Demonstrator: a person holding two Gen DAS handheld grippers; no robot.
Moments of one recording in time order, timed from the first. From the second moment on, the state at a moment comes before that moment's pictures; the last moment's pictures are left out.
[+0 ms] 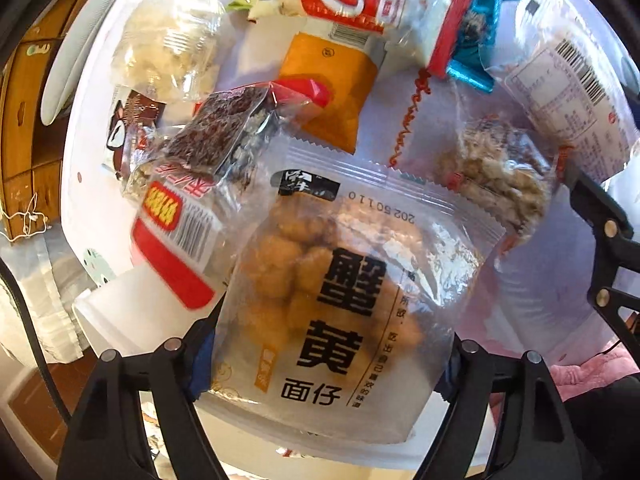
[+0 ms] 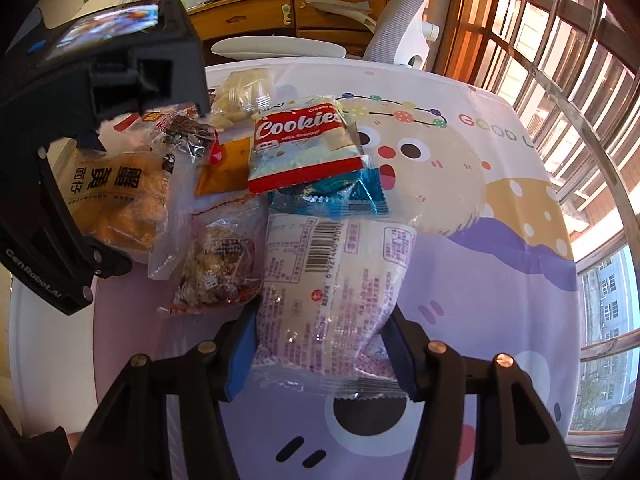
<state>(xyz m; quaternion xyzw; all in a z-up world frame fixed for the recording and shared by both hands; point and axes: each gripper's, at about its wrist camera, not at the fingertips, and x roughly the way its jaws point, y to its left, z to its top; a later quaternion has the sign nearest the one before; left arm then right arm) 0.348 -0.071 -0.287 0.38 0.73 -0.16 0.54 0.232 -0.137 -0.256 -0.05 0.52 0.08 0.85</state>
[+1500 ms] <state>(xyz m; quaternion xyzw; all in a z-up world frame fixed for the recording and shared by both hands) 0.241 0.084 -0.093 0.10 0.60 -0.14 0.78 0.132 -0.039 -0.119 -0.04 0.45 0.11 0.89</state>
